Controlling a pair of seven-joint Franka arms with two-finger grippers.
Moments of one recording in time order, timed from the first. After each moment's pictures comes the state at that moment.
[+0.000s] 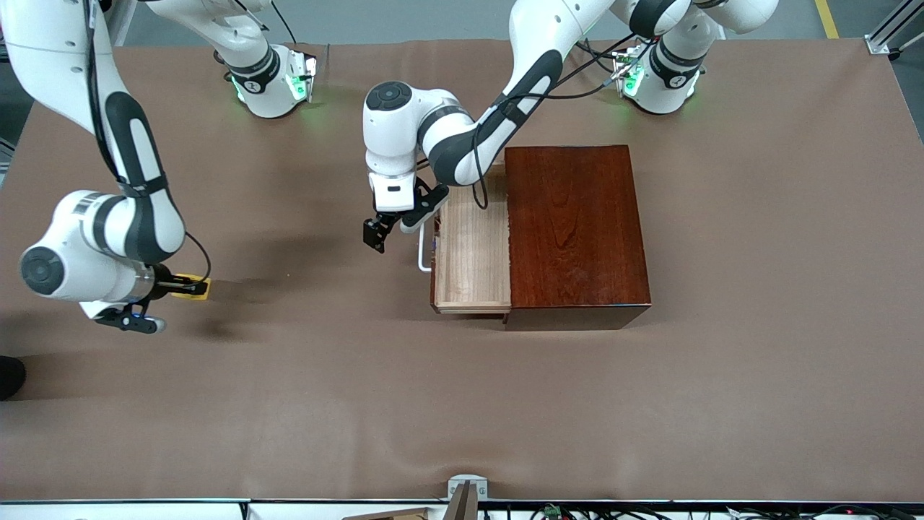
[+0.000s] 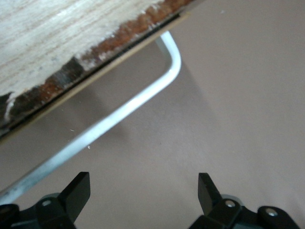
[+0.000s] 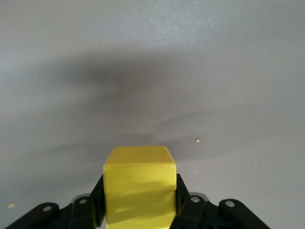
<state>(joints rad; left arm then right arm) -0.98 0.86 -0.04 -1.20 0.26 2.30 -2.10 0.11 0.49 -0.26 -1.94 0.11 2.20 -0.01</state>
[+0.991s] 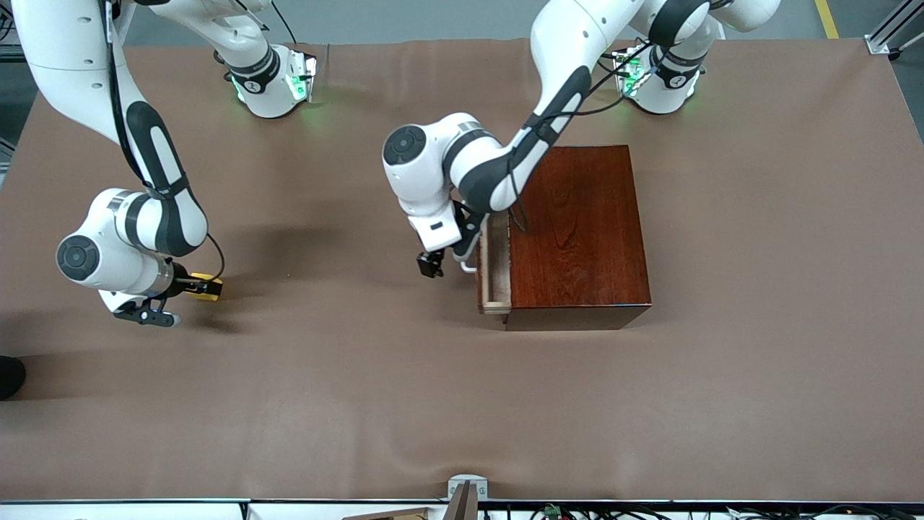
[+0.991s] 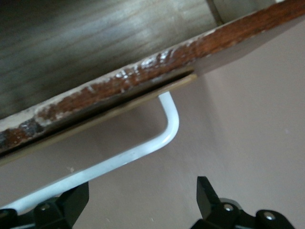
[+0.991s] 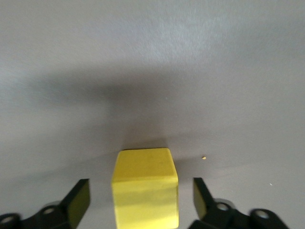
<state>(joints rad) -0.86 0.85 -0.04 -1.17 0.23 1.95 -2.14 0.11 0.49 -0.25 -1.99 0.11 2.32 -0.02</state>
